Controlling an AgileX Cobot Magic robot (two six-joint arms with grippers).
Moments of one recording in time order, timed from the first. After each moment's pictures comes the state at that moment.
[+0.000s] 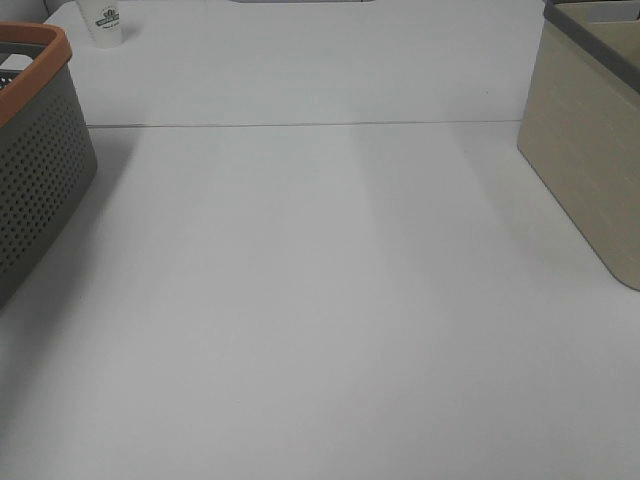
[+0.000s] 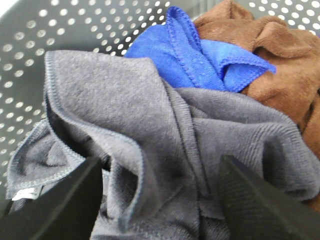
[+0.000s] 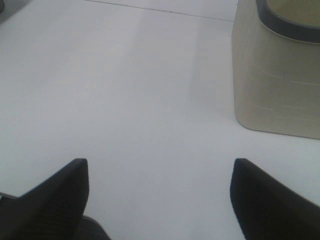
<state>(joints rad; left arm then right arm) 0.02 1.93 -1.34 0.76 0.68 -1.03 0.18 0.00 -0.50 0.01 1.05 -0.06</state>
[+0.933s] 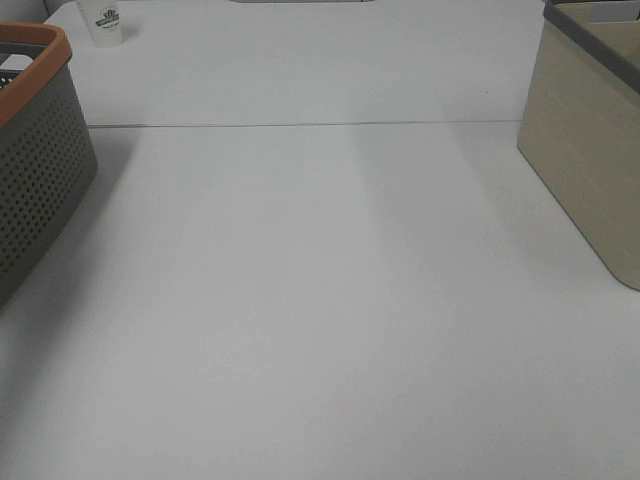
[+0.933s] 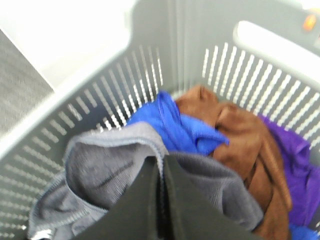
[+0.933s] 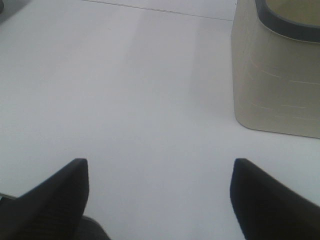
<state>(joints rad) 0.02 1.75 -1.34 0.81 0.63 -1.06 0.18 0.00 -0.50 0.01 1.05 -0.06</state>
